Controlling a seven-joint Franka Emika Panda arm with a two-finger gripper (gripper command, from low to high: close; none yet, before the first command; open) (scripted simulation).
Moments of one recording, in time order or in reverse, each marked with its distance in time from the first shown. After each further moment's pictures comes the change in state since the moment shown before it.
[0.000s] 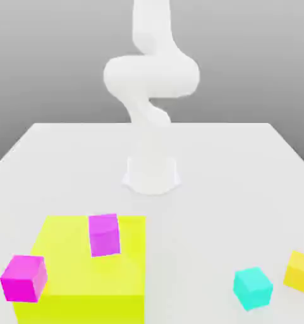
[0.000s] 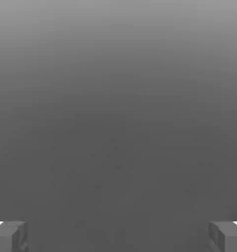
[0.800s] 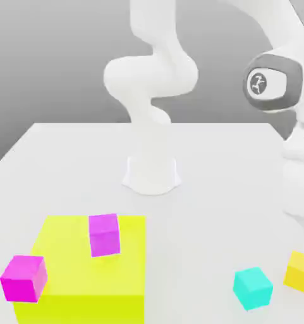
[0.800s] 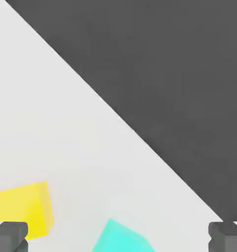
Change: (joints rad) arm 0.266 0.877 0.252 -0.077 -0.167 0.299 -0.162
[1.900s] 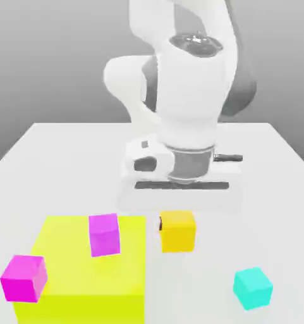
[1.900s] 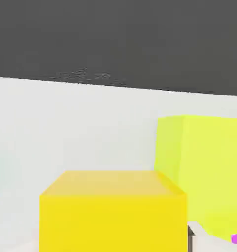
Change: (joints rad) arm -0.337 -0.333 -0.252 -0.175 0.128 -0.240 0.354
